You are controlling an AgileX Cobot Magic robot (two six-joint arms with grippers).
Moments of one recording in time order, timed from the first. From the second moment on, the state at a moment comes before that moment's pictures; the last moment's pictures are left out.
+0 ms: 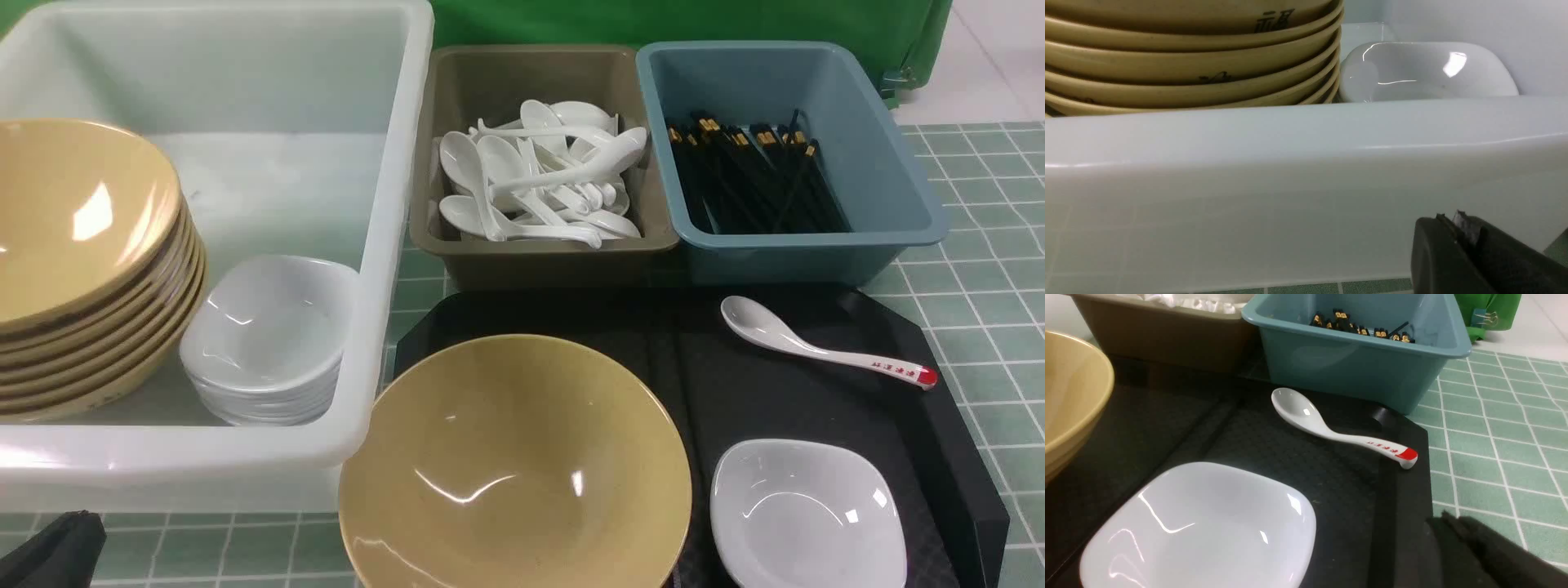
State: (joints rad) right arm 0.16 -0.01 0.03 0.01 0.31 -0.07; left arm -0.03 -0.01 0.02 -0.08 0.32 0.10
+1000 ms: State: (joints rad) right arm 0.16 -0.01 0.03 0.01 0.31 -0.07; left arm -0.03 -0.01 0.02 -0.08 0.32 0.10
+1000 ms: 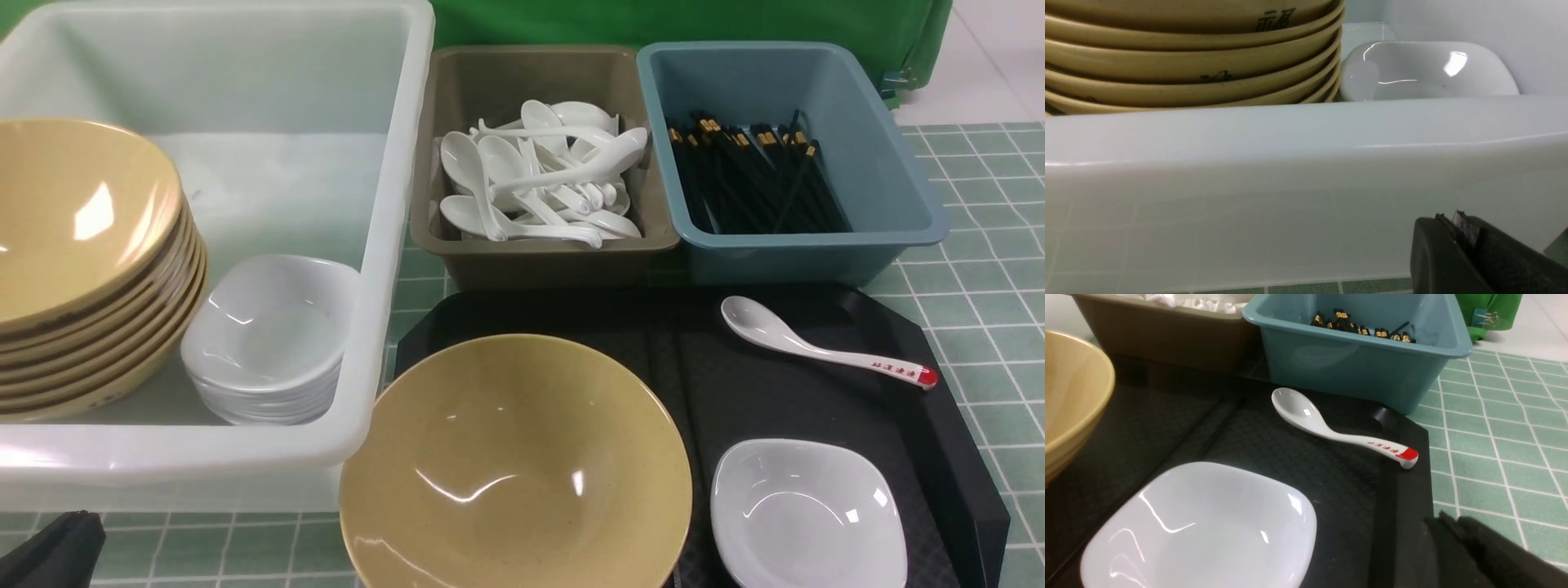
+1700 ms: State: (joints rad) right arm 0.16 -0.01 0.03 0.01 0.03 -0.07; left arm -0.03 -0.01 0.03 -0.07 0.19 0.11
